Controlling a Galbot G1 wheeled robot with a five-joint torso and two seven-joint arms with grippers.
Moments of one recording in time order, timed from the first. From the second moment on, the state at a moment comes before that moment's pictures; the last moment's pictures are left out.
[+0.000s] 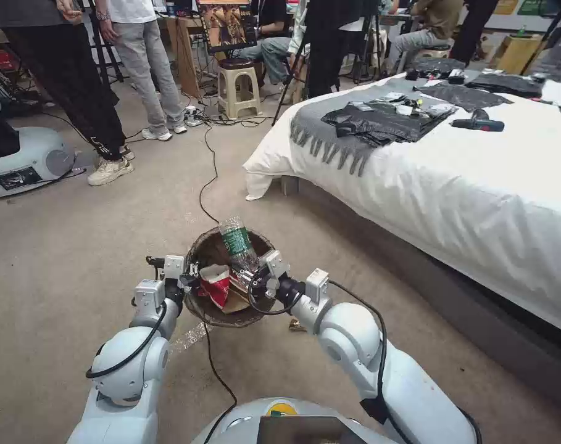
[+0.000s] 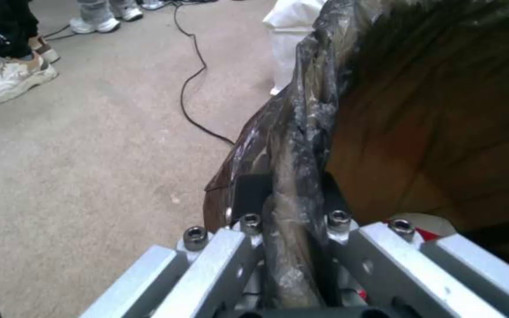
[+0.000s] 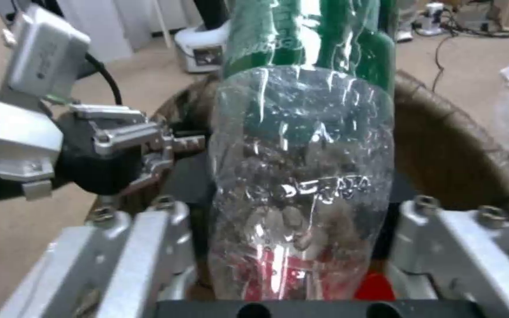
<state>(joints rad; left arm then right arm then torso) 1.49 -1.48 -0.61 -2.32 -0.05 0.63 0.09 -1.11 1.19 -0.06 2.15 0.44 -0.48 -0.06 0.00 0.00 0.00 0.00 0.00</state>
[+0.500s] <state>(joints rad) 1.49 -1.48 -0.61 -2.33 -0.05 0.64 0.09 -1.10 1.19 -0.08 2.17 0.44 -0.48 -0.03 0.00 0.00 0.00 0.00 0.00</state>
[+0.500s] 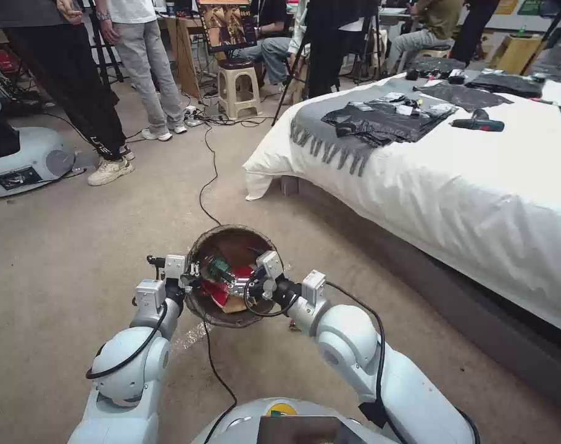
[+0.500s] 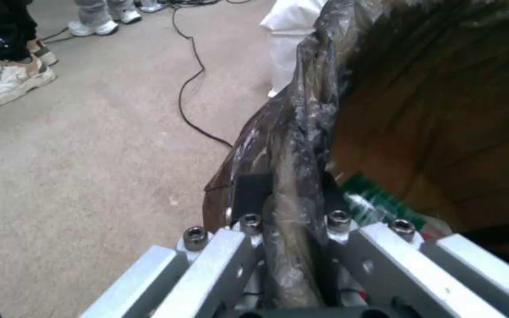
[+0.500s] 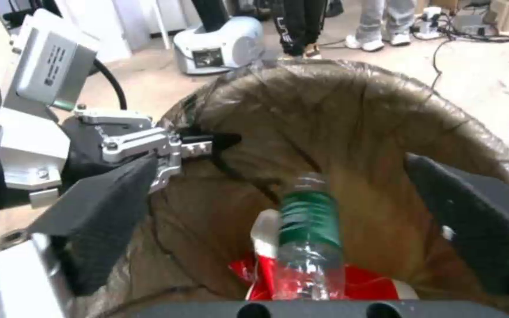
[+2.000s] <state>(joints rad) 1.50 -1.48 -0.63 -2.34 -0.05 0.63 0.10 -1.31 1.08 0.51 2.03 0.47 -0.23 -0.50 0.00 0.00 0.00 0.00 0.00</state>
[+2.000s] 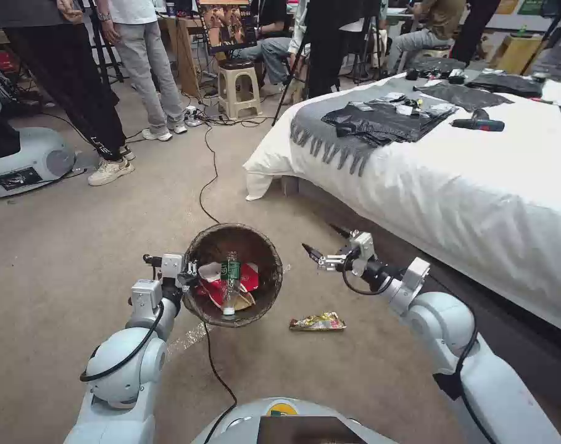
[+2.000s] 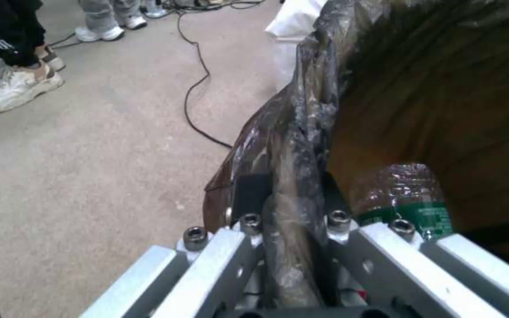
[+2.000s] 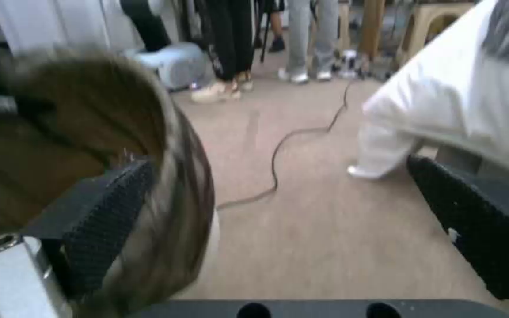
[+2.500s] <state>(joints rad) 1.50 -1.48 -0.63 -2.34 -0.05 0.63 0.10 -1.27 1.06 0.49 1.77 0.33 -0.18 -0.63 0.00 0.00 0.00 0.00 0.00</state>
